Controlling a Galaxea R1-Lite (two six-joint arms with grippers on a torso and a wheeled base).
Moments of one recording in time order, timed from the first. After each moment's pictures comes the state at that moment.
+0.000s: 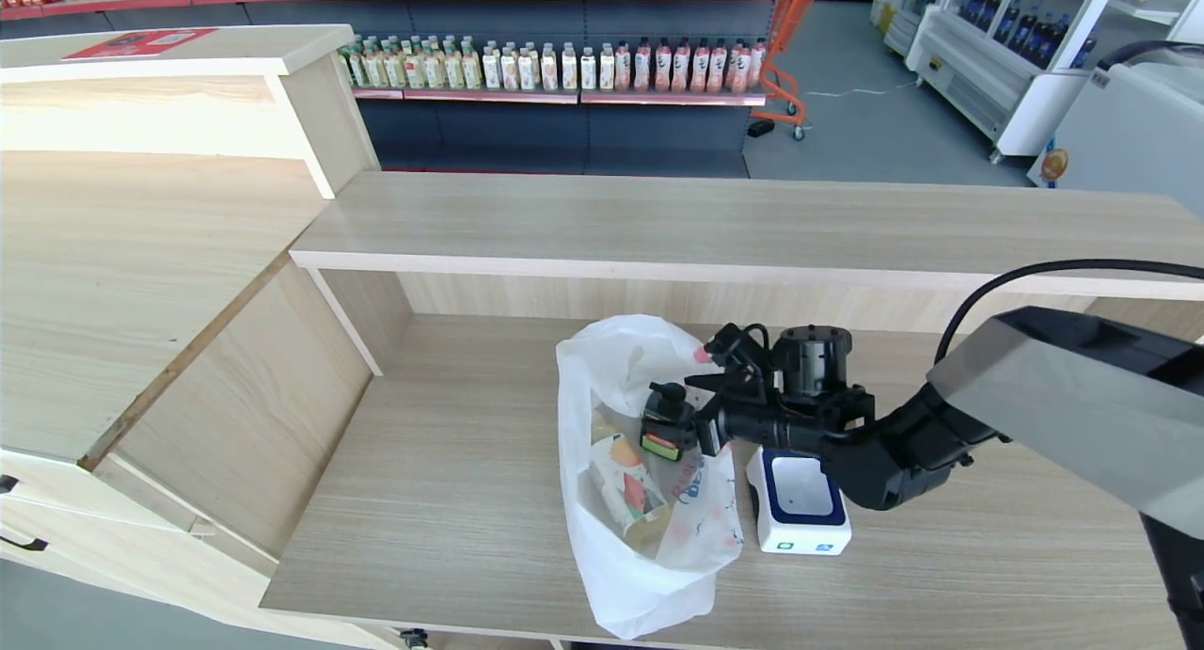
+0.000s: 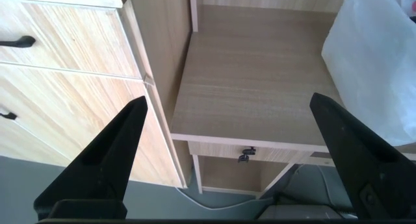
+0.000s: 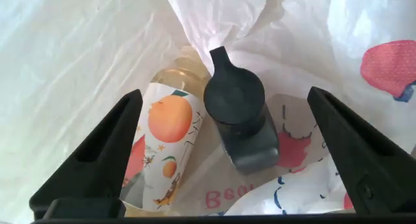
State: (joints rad) left arm 0.00 0.00 0.00 0.00 0.01 0.00; right arm 0.40 2.29 -1.09 -0.92 0.48 -0.18
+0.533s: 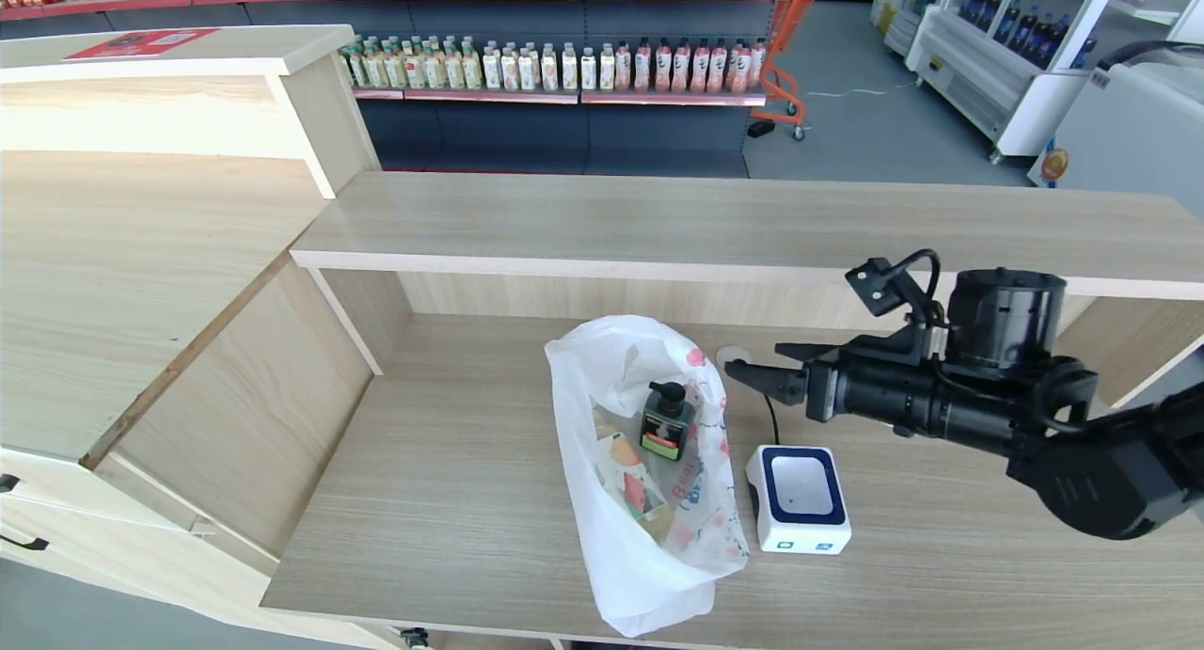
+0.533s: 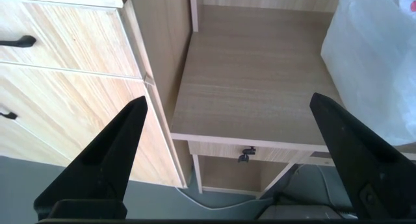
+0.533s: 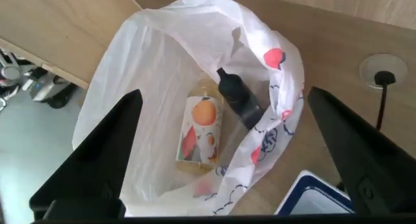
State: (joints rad) left arm 0.00 0.00 0.00 0.00 0.01 0.00; right arm 0.31 1.80 -0.73 -0.89 0.45 0.08
